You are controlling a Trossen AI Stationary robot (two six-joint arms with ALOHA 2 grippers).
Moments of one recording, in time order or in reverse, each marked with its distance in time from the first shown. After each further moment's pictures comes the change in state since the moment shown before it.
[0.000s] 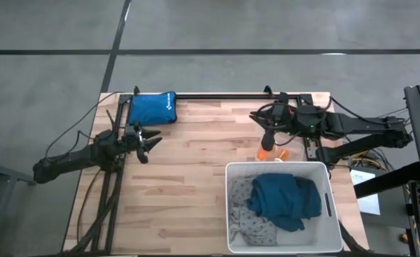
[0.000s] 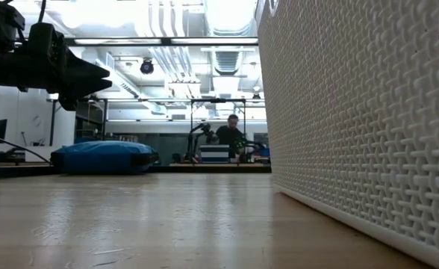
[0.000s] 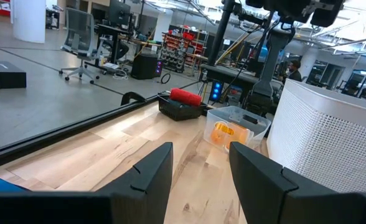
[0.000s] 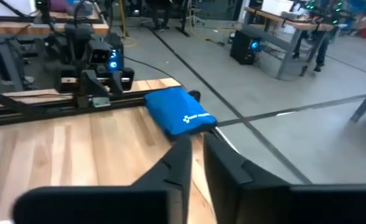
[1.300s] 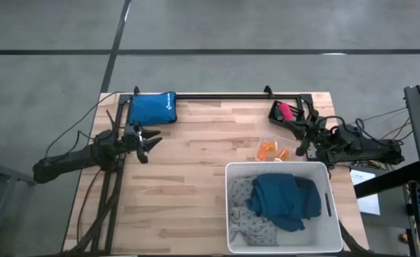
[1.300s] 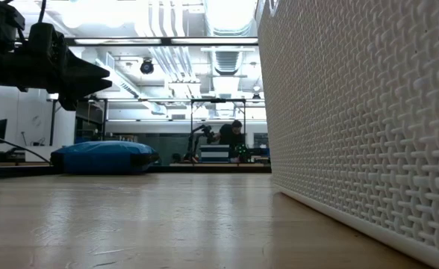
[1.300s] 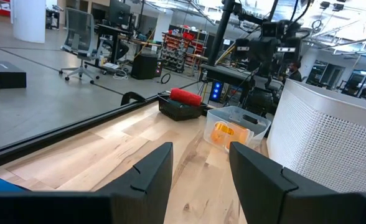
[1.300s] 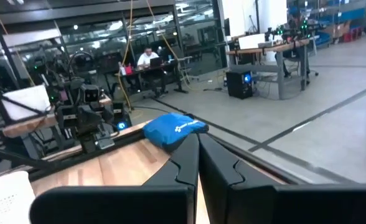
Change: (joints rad) left arm 0.000 0.000 0.000 0.000 0.000 0.000; right arm -0.002 -0.886 -0.713 0.143 0.052 0.157
